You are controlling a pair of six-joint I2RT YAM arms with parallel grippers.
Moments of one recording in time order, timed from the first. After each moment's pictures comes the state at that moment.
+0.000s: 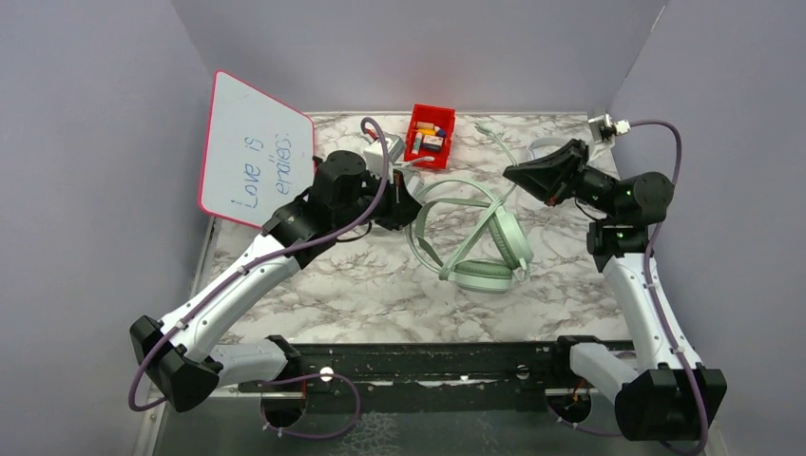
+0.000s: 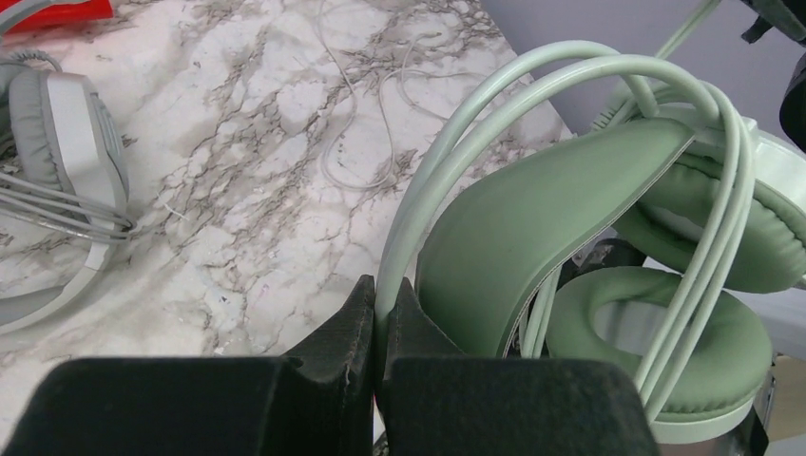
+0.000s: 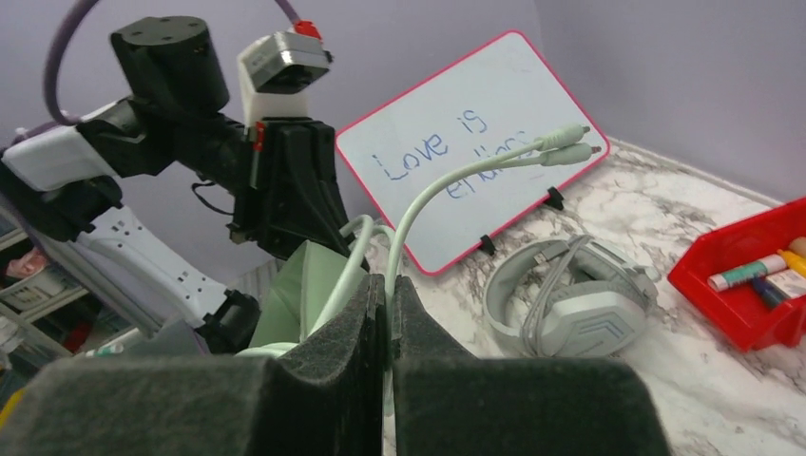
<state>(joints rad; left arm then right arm) -0.72 1.18 1.22 -0.40 0.27 -0.45 -0.02 1.02 0.87 0.60 -1.09 0.74</state>
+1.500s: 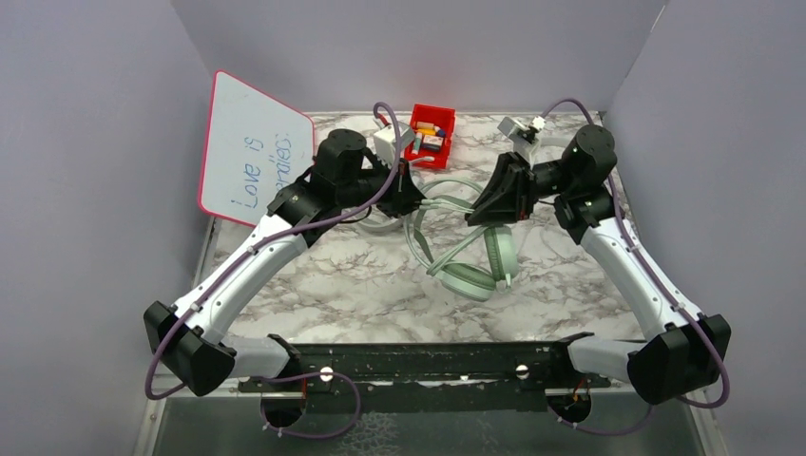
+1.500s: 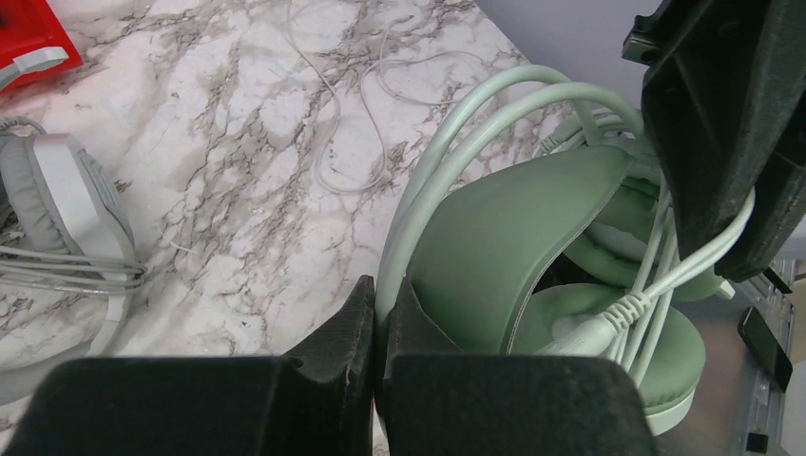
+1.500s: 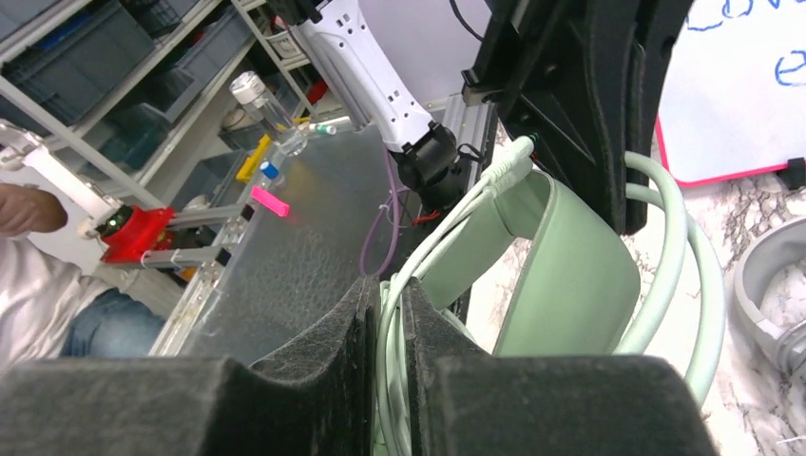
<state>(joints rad) -0.64 1.29 1.33 -0.43 0.47 -0.30 0.29 1.21 1.10 0.29 -1.54 0.54</state>
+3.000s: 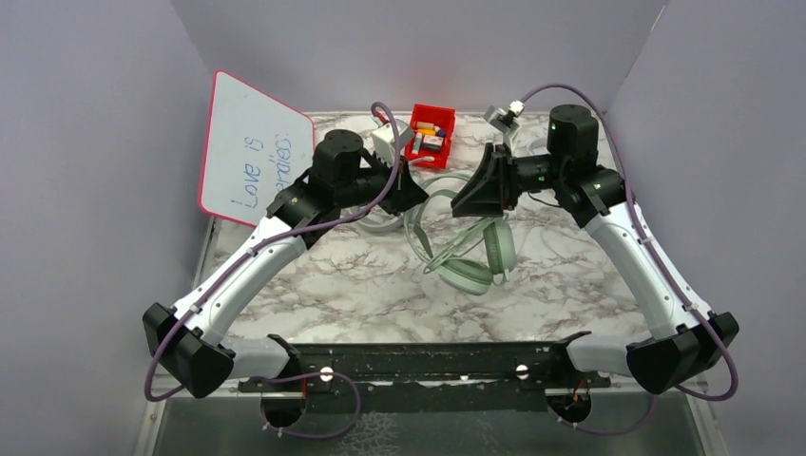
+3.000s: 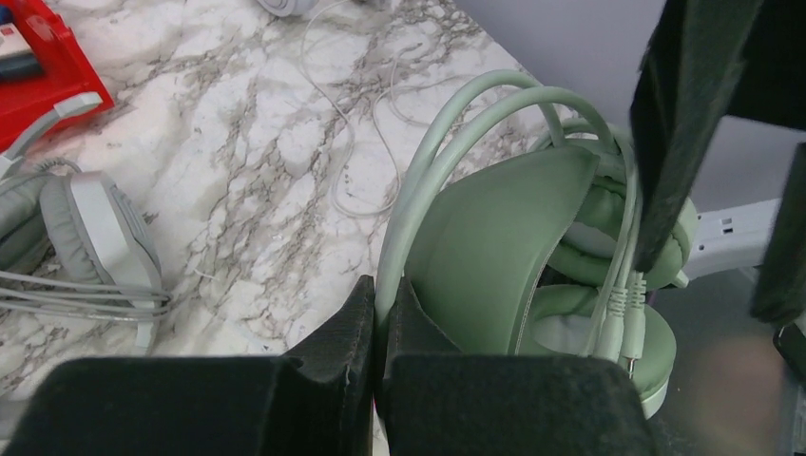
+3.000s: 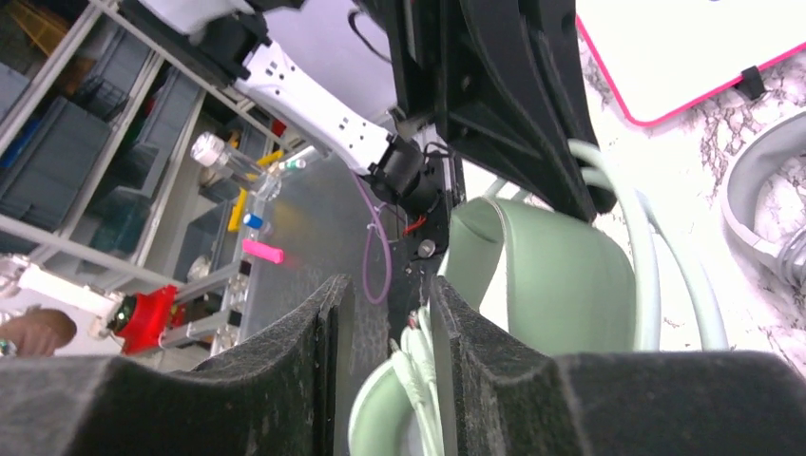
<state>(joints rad) -0.64 1.28 1.32 -0.37 0.46 -0.26 0.38 1.28 1.37 -0.45 -1.26 0.22</state>
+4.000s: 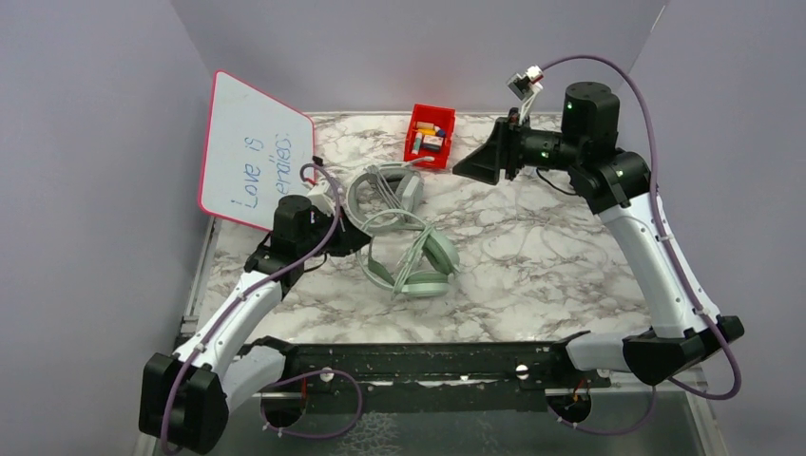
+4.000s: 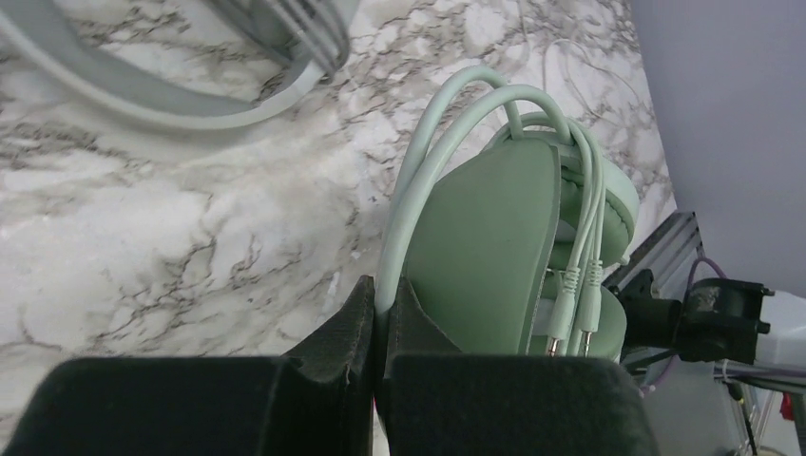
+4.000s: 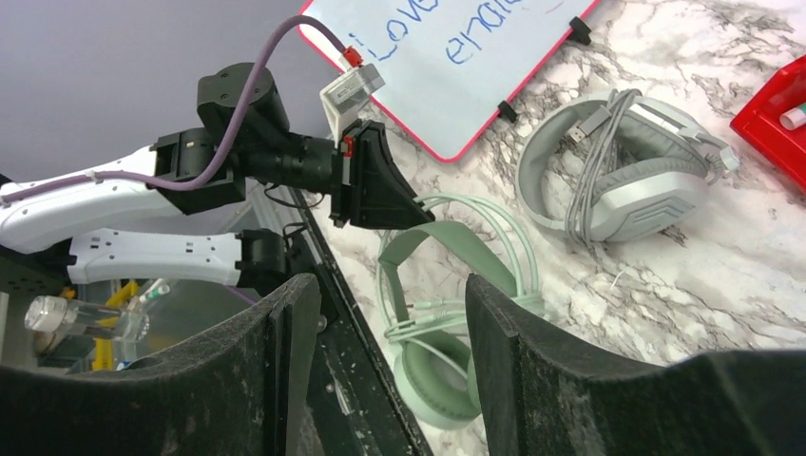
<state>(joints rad) -0.34 0.99 0.65 -0.13 0.48 -0.50 0.38 1.32 1.64 -0.64 -0.76 0.27</state>
